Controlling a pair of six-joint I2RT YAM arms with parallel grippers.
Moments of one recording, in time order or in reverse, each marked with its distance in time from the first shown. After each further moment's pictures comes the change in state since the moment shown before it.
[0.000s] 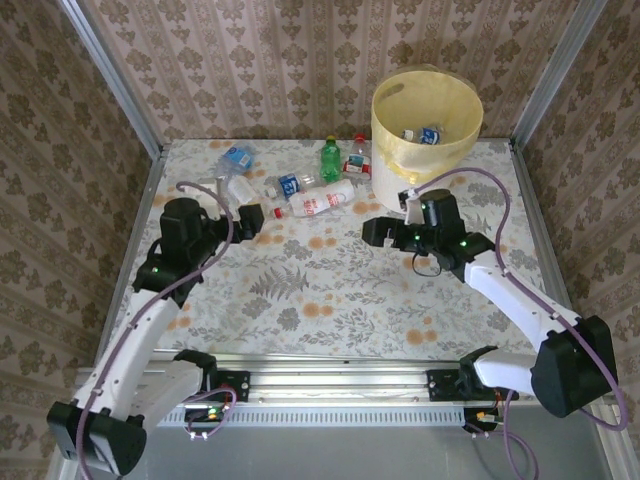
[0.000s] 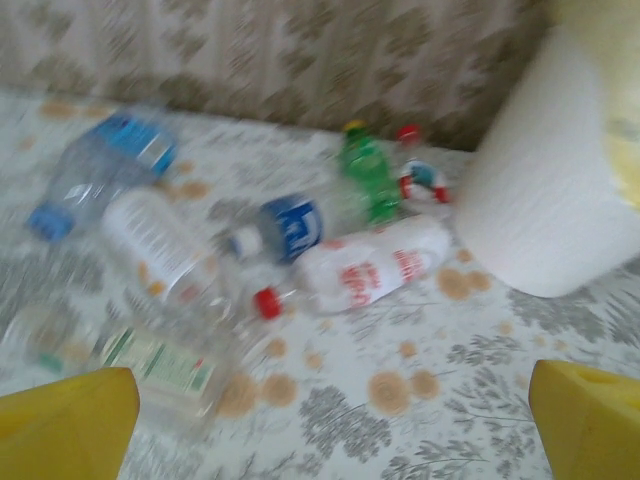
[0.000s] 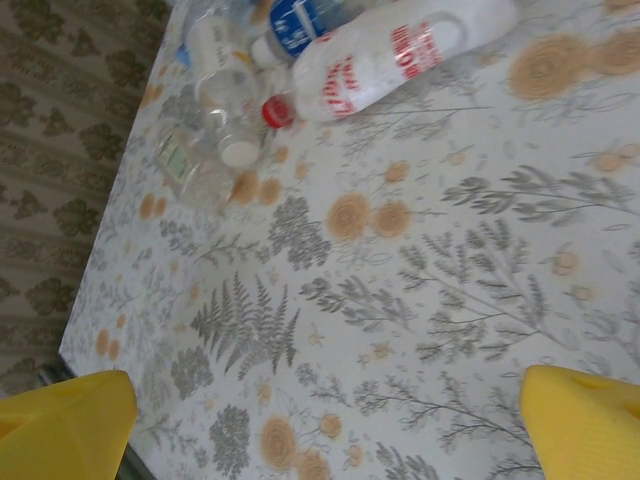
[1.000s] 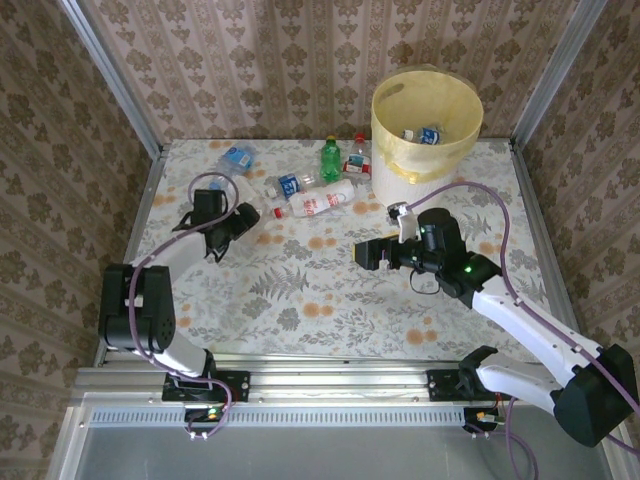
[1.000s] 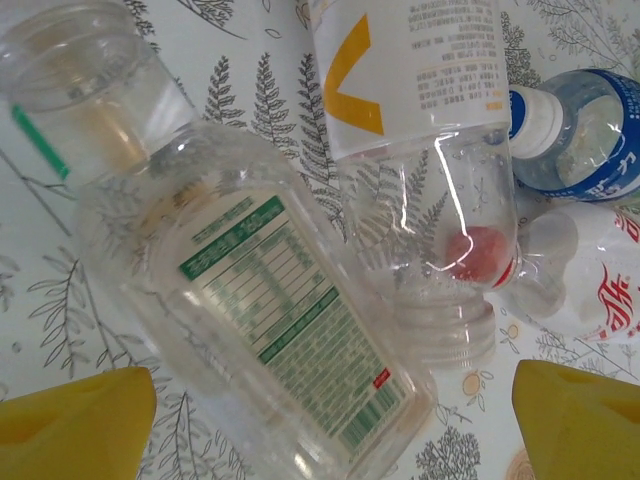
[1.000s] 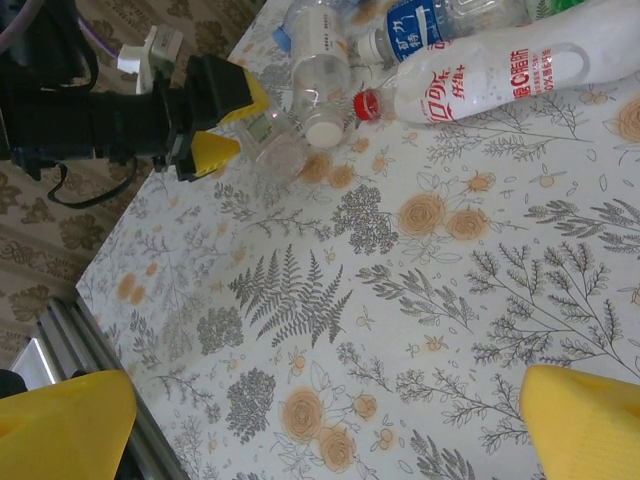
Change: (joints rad) left arm 0.130 0.654 0.037 0.182 0.028 -0.396; right arm 0.125 -0.181 -0.100 0.055 0.045 -0.095
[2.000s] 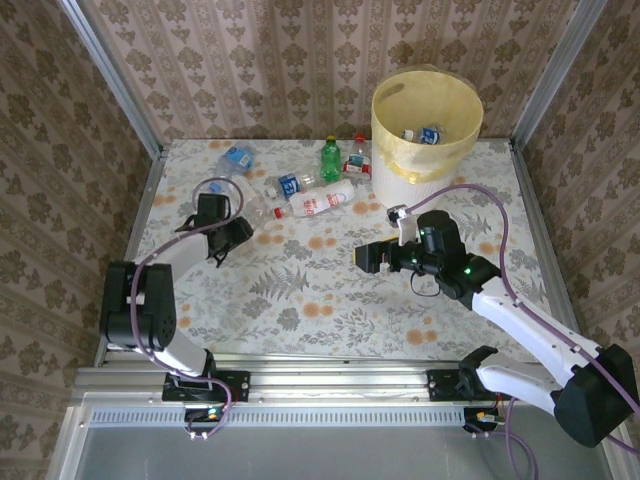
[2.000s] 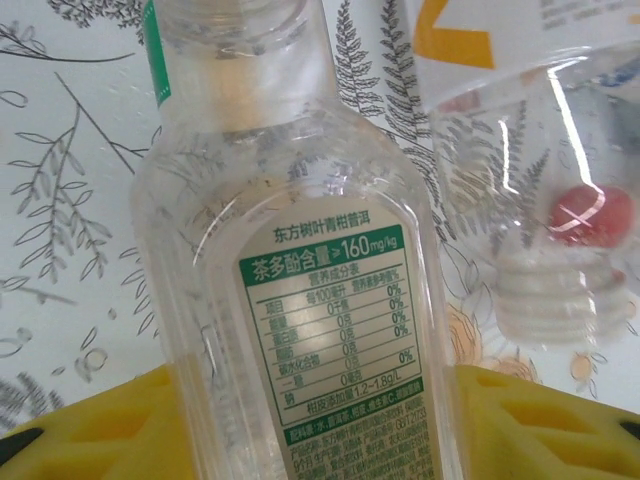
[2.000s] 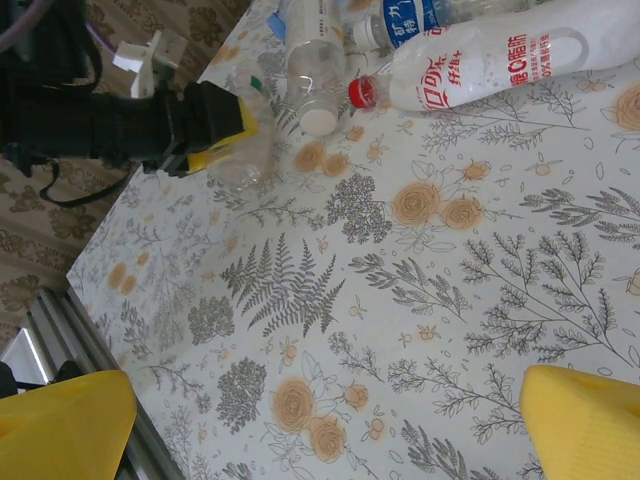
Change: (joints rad) left arm -0.009 -0.025 -0.036 -0.071 -0.079 0.095; right arm 0.000 0.002 -0.020 0.001 -0.001 -0.019
